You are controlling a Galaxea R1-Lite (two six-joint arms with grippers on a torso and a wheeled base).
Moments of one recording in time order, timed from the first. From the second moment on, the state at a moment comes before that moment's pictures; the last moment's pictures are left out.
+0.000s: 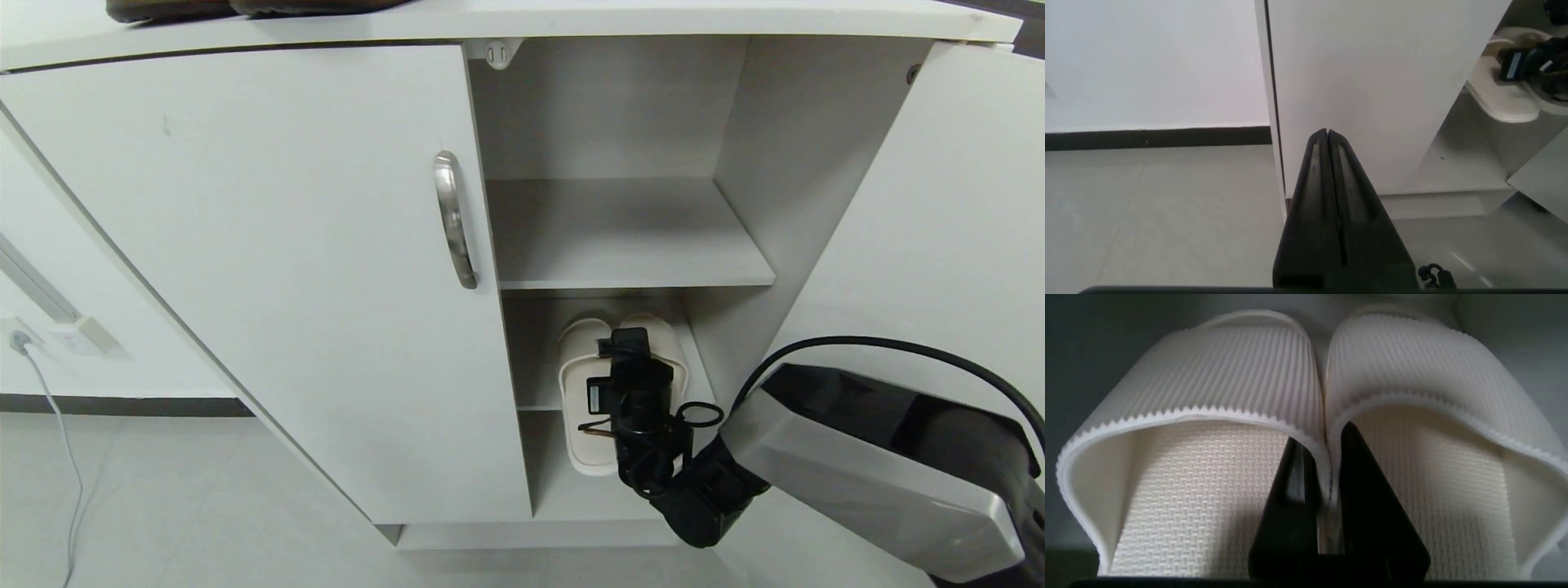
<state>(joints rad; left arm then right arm) 0.00 0.00 0.00 0.00 0.00 0.01 0.72 2.45 -1.24 -1.15 -0.72 0.02</state>
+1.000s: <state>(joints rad) 0.00 0.00 0.00 0.00 0.02 0.00 0.62 2.56 -1.73 -0.76 -0.65 0.10</state>
